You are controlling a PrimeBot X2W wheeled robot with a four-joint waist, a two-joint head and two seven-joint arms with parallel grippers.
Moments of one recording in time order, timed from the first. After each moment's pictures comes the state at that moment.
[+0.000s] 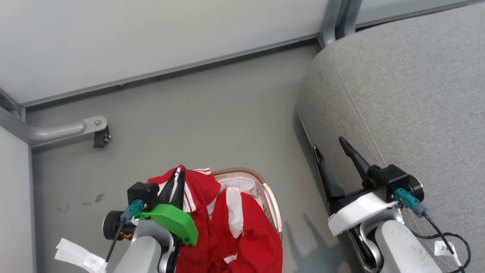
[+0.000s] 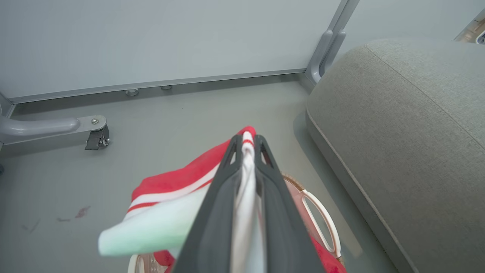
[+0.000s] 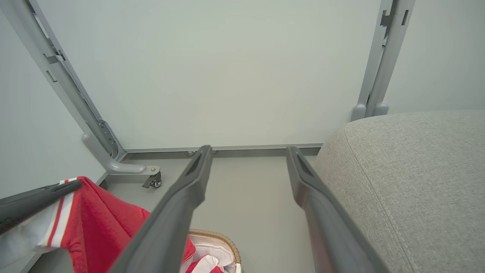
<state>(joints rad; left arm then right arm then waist) -0.35 0.05 -0.36 0.71 -0.40 -0.10 -0.26 -0.24 -0.05 0.22 0.25 0.20 0.13 -0.26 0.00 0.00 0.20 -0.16</state>
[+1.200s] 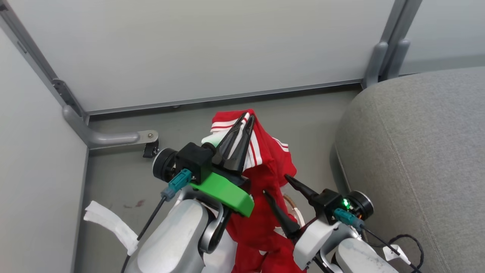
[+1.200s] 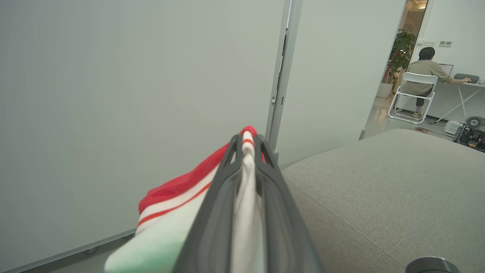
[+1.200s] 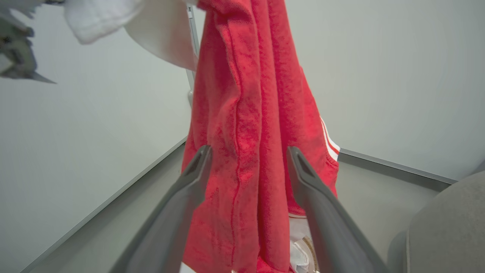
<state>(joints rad) -0.46 0.05 -0.63 0.32 -0.46 -0.06 -0.26 -0.29 -0.05 0.52 0.44 0.21 0.13 -0.26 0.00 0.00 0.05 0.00</state>
